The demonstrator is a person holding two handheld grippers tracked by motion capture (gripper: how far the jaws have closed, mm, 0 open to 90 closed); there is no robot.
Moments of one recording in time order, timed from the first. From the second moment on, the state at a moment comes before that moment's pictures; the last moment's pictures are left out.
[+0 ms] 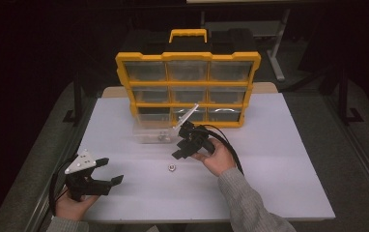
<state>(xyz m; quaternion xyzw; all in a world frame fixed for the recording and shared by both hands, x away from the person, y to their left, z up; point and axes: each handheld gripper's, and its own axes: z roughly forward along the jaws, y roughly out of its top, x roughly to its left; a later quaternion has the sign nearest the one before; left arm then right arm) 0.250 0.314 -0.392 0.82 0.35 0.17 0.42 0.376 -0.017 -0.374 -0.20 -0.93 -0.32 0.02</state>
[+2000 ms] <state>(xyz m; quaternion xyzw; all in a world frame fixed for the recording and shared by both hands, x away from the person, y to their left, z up) 0.249 0.314 -0.392 0.82 0.35 0.17 0.42 0.358 0.016 -0.429 -0.17 -0.95 -0.26 0.01</state>
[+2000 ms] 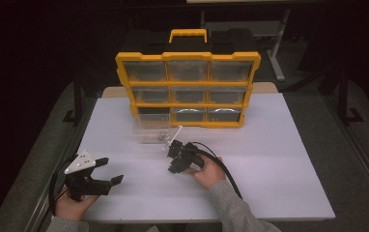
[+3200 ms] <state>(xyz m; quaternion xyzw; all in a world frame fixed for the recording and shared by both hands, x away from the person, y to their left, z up) 0.250 0.316 -0.391 0.82 0.35 0.17 0.42 0.369 -0.001 -0.410 -0.17 -0.94 -0.28 0.04</state>
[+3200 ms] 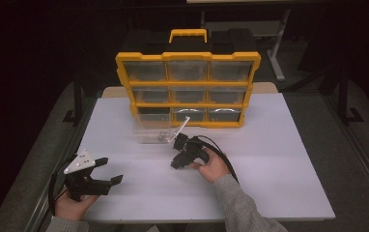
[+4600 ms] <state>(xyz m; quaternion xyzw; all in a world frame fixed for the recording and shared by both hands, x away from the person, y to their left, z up) 0.249 0.317 -0.390 0.82 0.36 0.17 0.42 0.426 0.003 -0.301 -0.18 -0.93 -0.32 0.01</state>
